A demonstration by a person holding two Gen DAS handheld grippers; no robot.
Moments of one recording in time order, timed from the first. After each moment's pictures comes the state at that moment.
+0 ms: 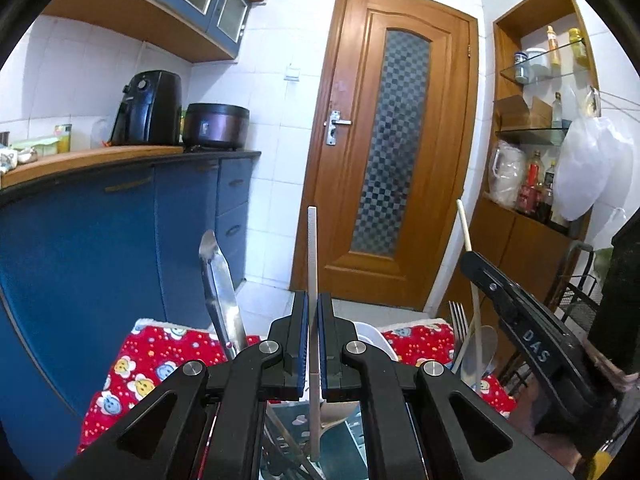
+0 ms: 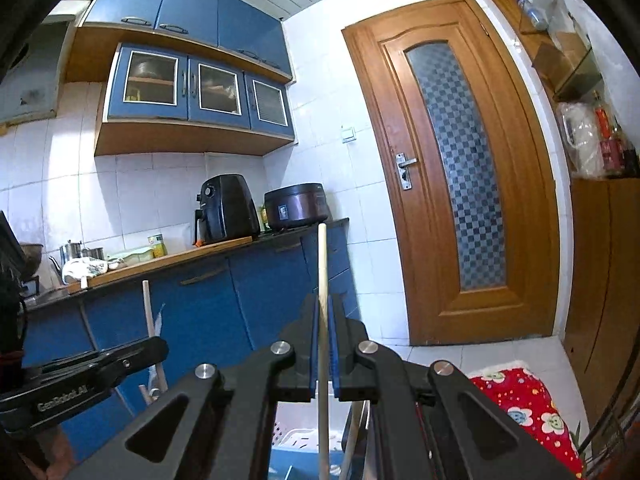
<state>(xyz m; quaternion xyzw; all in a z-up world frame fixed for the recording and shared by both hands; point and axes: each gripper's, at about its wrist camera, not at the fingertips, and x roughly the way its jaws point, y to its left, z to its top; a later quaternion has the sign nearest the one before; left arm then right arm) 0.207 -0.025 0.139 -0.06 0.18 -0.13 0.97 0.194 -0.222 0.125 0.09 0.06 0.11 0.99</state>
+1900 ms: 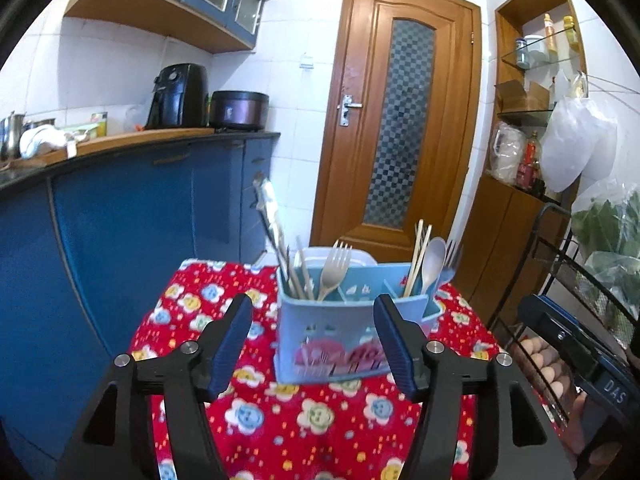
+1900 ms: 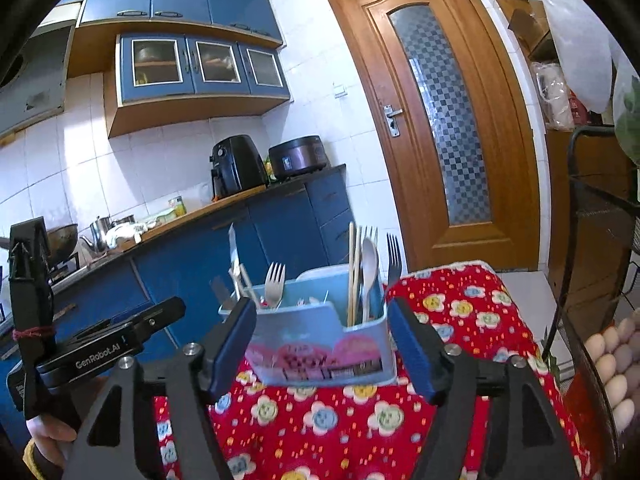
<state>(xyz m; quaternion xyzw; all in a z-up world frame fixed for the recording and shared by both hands) 0.061 -0.005 0.130 -0.05 0.22 -0.09 0.97 0.027 -0.239 0.119 0.12 0.17 0.12 0.97</state>
